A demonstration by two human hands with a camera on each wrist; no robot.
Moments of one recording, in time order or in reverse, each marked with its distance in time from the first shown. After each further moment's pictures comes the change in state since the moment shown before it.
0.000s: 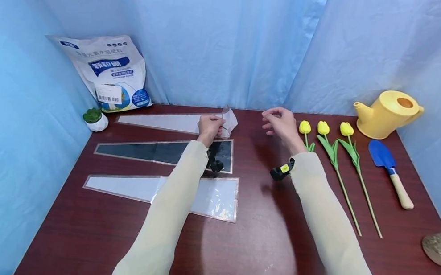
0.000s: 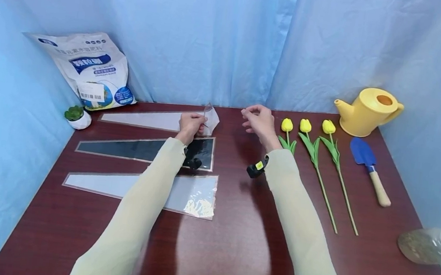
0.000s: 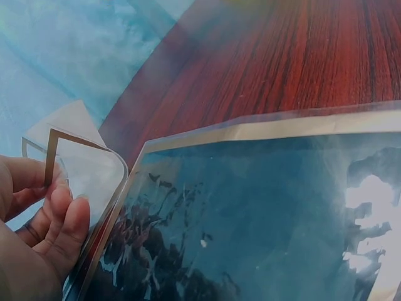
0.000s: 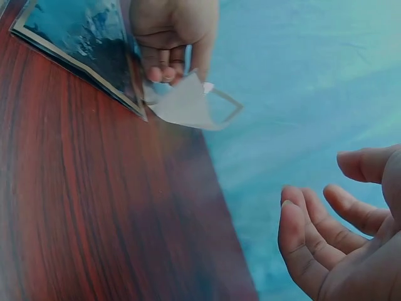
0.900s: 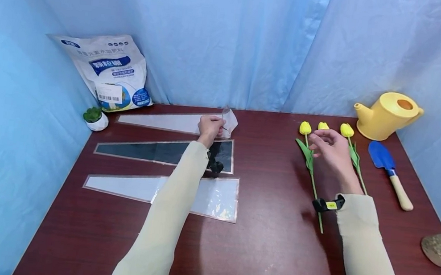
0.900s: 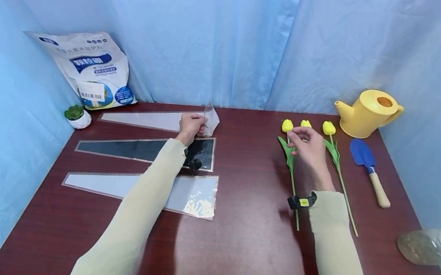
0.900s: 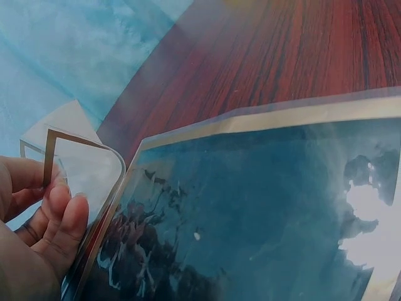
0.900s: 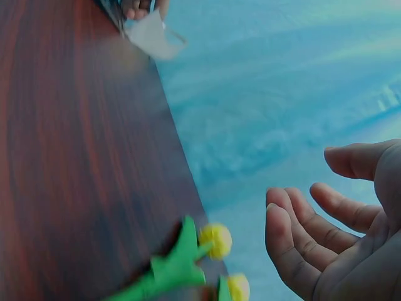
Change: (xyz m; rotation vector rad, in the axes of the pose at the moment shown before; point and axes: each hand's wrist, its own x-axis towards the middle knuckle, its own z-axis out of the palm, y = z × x) left_hand 0.000 -0.001 0.000 -0.013 0.013 0.000; right_hand -0.078 0.040 -0.101 0.019 0.100 -0.096
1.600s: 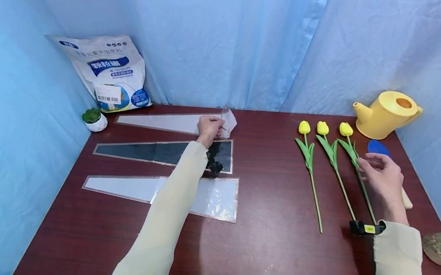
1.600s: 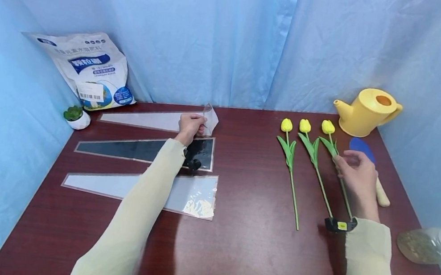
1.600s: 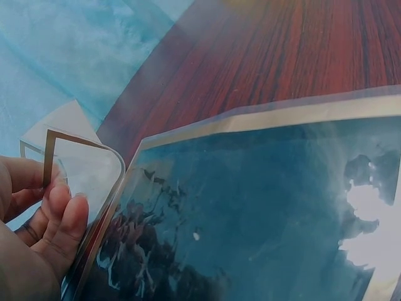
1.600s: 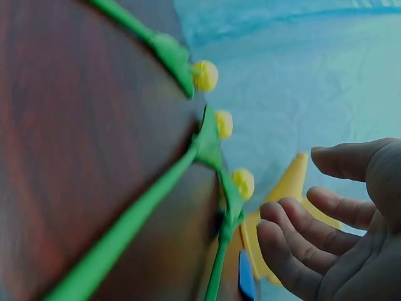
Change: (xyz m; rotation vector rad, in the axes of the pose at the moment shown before) left_hand 0.000 -0.001 0.000 -0.002 -0.003 -0.006; right_hand -0.046 0.053 -0.098 -0.252 0.208 0.089
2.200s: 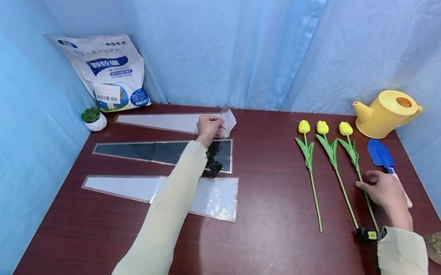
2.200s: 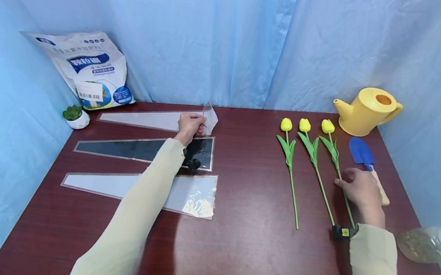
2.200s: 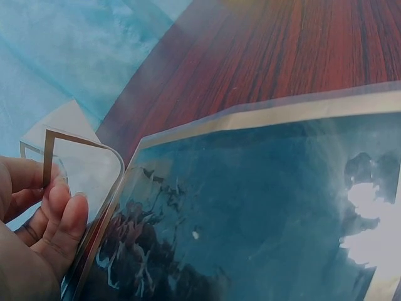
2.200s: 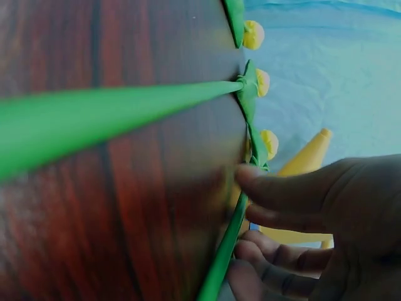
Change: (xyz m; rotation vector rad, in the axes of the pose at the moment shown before) left_hand -0.001 0.000 -0.001 -0.004 -0.010 0.002; right_hand 0.004 0.037 -0.018 -0.652 -0.234 -0.118
